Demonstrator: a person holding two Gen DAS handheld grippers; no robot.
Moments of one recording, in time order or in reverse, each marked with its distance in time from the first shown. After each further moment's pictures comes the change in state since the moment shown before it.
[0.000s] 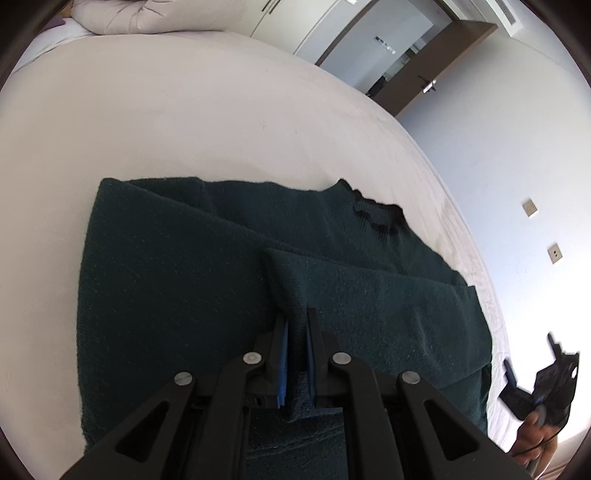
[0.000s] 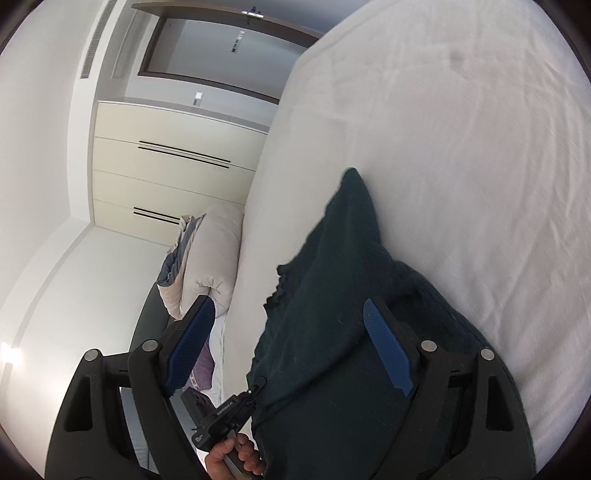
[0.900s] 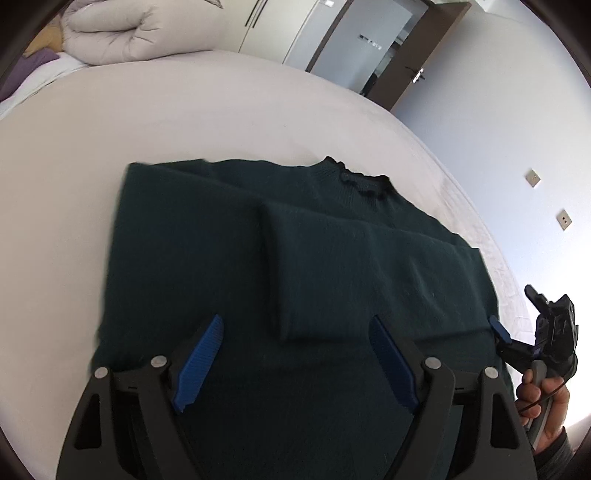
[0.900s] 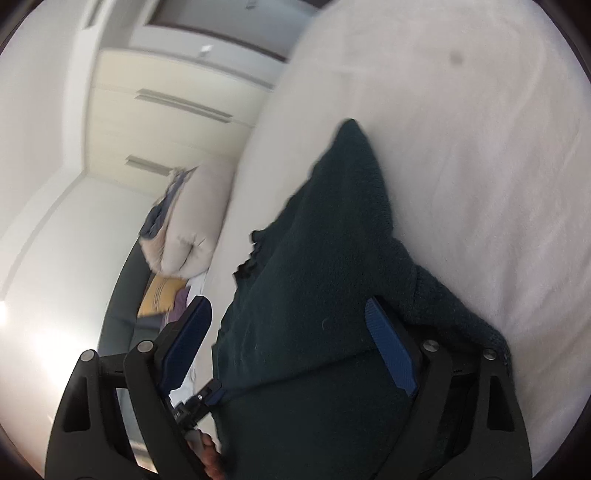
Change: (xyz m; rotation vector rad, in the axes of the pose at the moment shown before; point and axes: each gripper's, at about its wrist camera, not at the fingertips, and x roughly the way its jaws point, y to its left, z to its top) left arm -0.041 -0.018 -0.051 0.091 -0.057 0.061; right arm 0.047 -0.017 -0.006 -0.147 0.179 -0.055
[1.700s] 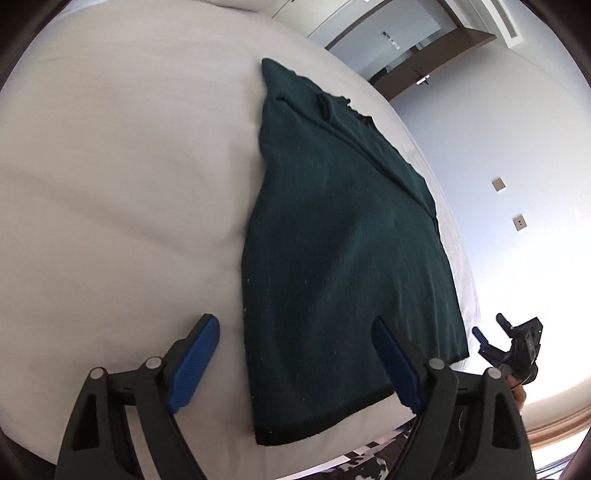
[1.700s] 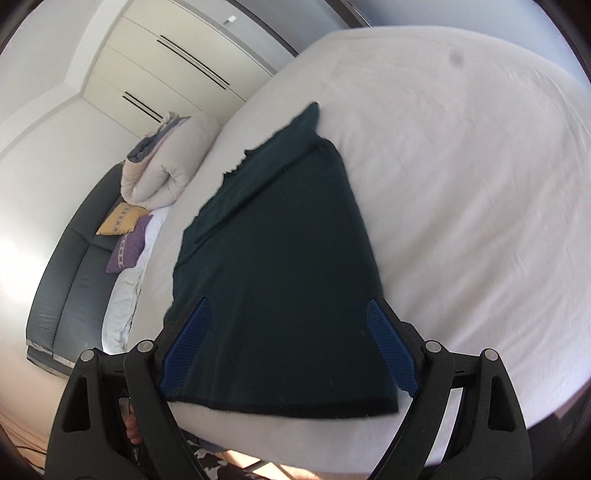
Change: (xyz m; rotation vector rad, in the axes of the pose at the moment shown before) left arm -0.172 0.071 -0.210 -0.182 0.128 -0.148; right arm -0.253 -0.002 -0.192 -0.199 0.062 -0.242
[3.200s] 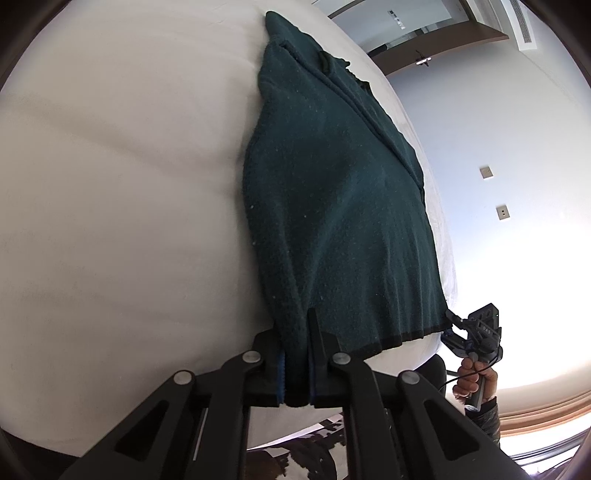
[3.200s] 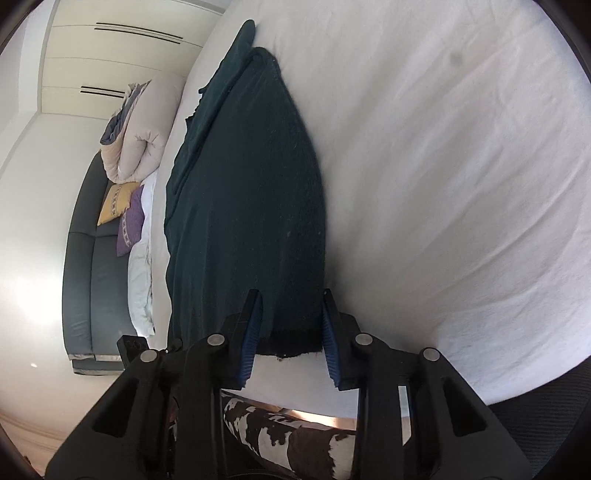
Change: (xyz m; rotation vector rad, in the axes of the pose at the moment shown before) left arm 0.011 0.009 -0.016 -0.074 0.154 -0.114; right arm 0.048 -0.039 -0.013 0.216 0.299 0.077
